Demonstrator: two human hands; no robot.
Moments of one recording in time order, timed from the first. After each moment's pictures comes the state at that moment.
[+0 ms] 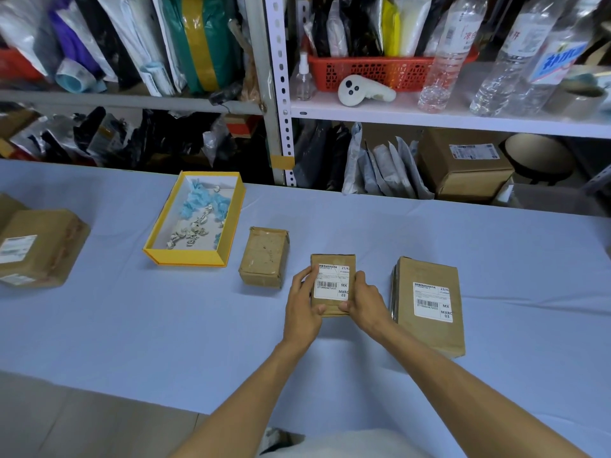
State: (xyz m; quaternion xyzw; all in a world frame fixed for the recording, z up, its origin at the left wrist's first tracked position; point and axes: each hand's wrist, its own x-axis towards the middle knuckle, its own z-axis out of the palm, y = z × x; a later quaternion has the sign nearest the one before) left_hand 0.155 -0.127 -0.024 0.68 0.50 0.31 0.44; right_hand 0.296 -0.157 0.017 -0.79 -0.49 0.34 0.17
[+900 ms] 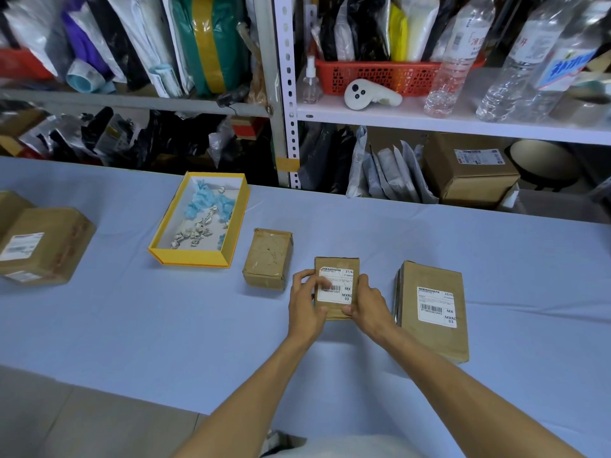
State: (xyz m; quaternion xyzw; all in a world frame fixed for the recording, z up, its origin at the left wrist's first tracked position) left_hand 0.160 -0.123 -0.016 0.64 0.51 0.34 0.47; right_hand 0.295 -0.156 0.014 -0.79 -0.50 0.33 0.15
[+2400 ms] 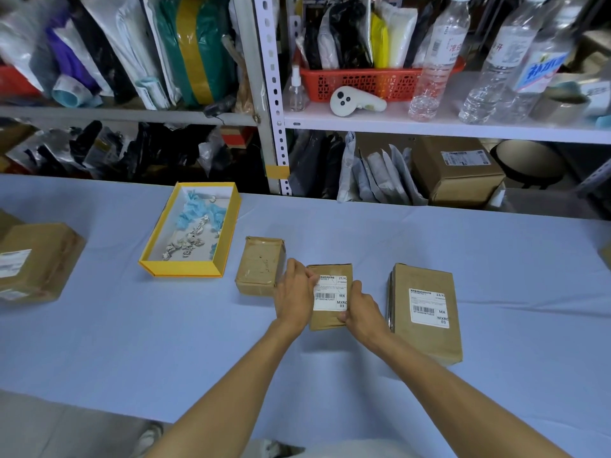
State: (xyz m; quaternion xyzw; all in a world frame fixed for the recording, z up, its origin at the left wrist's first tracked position) left_hand 0.173 -0.085 0.011 0.73 0.60 0.21 0.25; right_hand 0.296 -0.159 0.010 -0.78 -0.52 0.31 0.14
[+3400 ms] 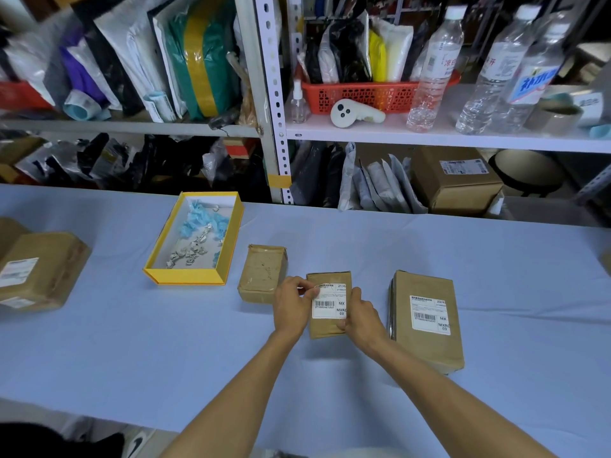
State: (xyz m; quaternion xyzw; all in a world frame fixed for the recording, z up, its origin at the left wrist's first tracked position) left_hand 0.163 -0.085 -0.003 0.62 0.59 0.32 0.40; right_hand 0.292 -0.157 0.009 -0.79 -0.50 0.32 0.14
